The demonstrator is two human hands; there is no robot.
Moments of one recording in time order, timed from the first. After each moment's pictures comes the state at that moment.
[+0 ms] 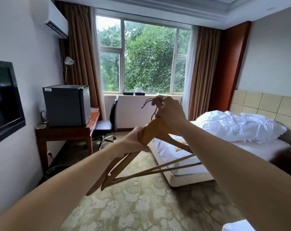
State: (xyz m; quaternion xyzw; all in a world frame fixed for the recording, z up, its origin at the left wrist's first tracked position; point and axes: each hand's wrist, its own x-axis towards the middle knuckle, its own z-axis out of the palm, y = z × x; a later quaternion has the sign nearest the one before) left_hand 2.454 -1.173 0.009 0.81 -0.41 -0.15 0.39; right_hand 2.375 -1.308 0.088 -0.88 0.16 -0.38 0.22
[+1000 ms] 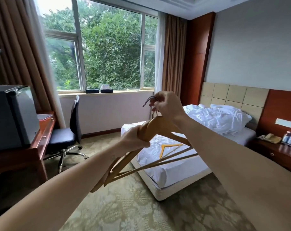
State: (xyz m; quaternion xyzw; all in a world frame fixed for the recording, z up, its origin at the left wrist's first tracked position) left_hand 2.715 -1.420 -0.007 0.75 -0.50 -0.14 0.41; right_hand 2.601 -1.521 0.086 -0.83 0.19 -0.43 0.29
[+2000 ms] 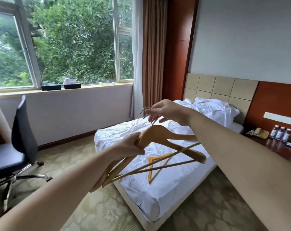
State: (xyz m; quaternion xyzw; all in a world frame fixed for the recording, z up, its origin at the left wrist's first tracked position) left_hand 2.941 -1.780 -0.050 0.70 -0.60 -0.24 0.31; right_hand 2.783 -1.865 0.069 -0.87 0.26 -0.17 0.39
